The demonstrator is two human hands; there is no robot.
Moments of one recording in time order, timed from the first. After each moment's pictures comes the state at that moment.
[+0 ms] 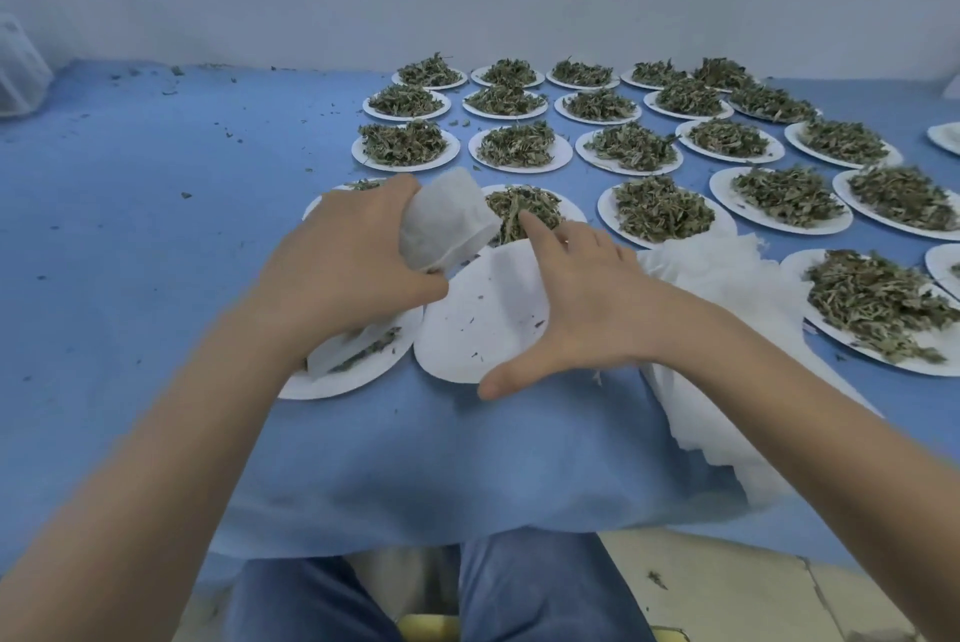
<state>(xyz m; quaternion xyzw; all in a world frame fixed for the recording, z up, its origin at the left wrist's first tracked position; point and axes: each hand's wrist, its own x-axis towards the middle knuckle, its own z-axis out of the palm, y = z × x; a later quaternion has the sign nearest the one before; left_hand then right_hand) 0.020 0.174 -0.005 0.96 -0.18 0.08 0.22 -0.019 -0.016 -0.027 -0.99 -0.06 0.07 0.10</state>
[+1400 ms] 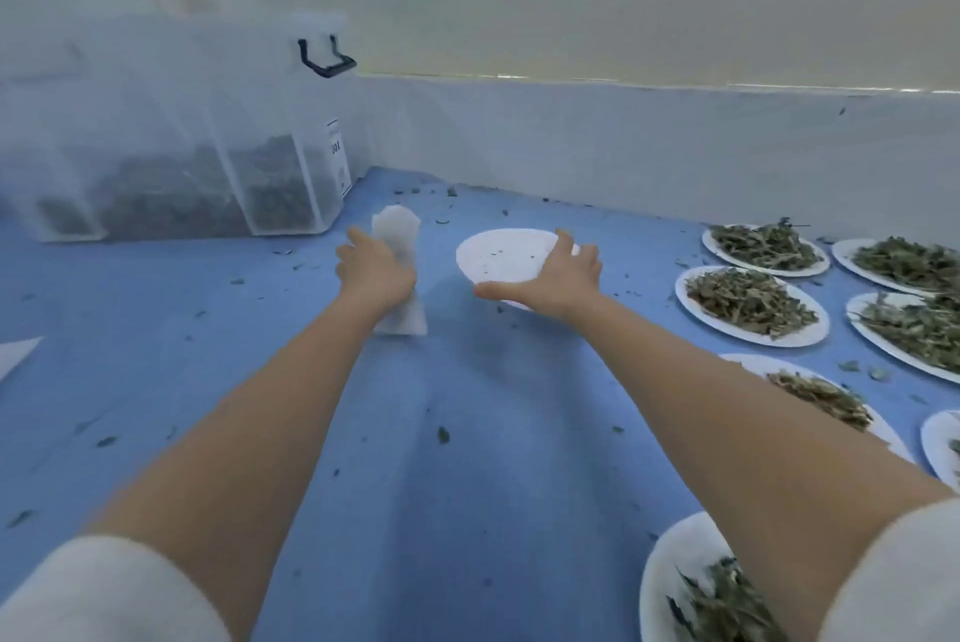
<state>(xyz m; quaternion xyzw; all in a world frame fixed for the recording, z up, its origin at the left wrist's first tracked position) 0.420 0.450 -0.036 0.88 0.26 0.17 0.36 0.470 0.263 -0.053 -0.93 -0.04 0.01 0.37</state>
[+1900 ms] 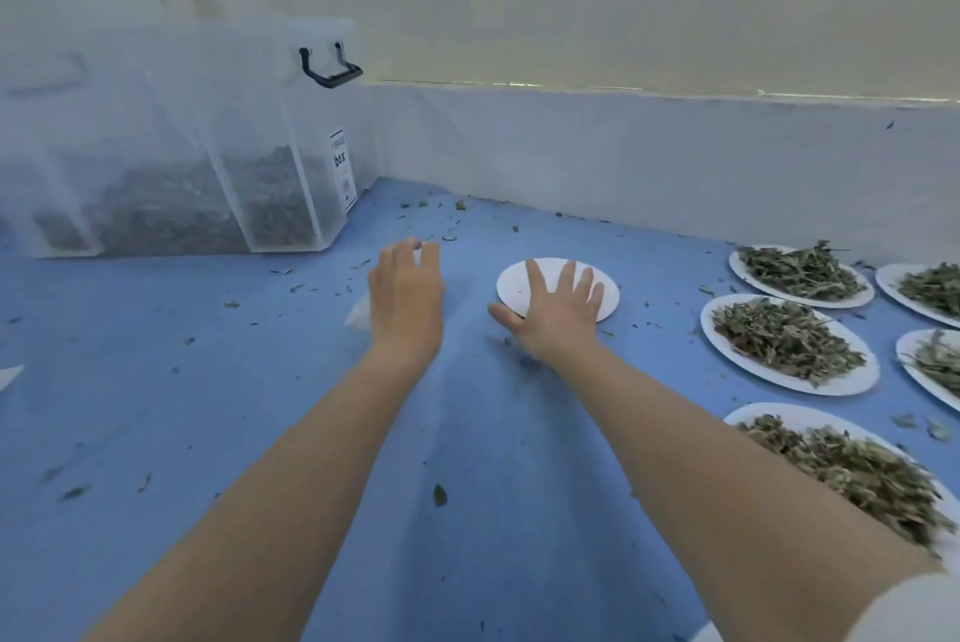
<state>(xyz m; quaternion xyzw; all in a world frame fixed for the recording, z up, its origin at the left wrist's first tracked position) 0.450 0.429 -0.062 0.94 0.13 0.32 0.07 0.504 0.284 -0.081 -0.98 -0.11 -0.02 0.18</state>
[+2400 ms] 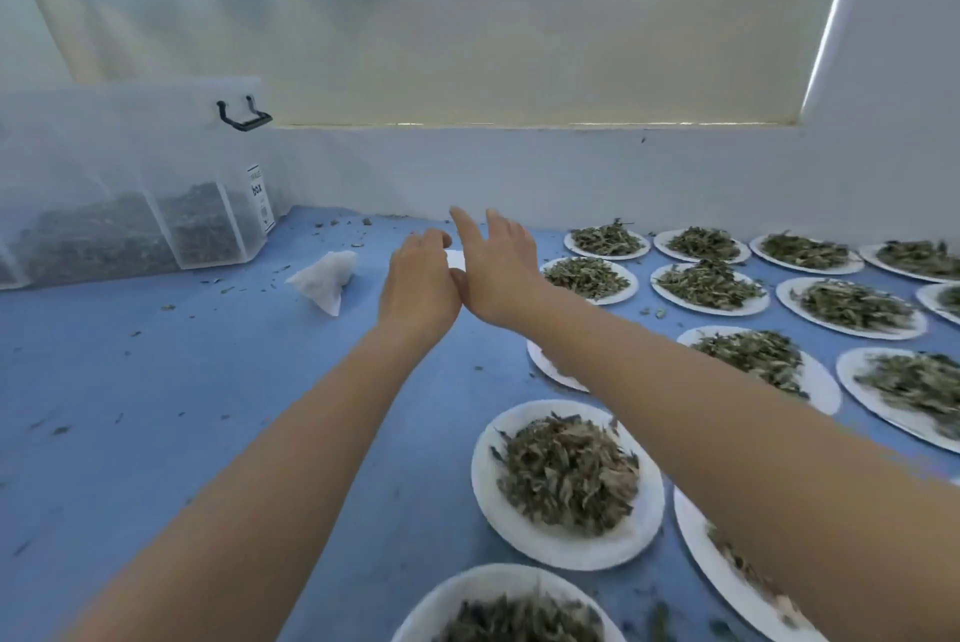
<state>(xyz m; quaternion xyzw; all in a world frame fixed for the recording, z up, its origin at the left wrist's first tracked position) 0.309 0.272 0.006 0.92 0.02 0.26 0.29 0.323 0.175 0.021 -0.96 -0.21 -0.16 0.13</state>
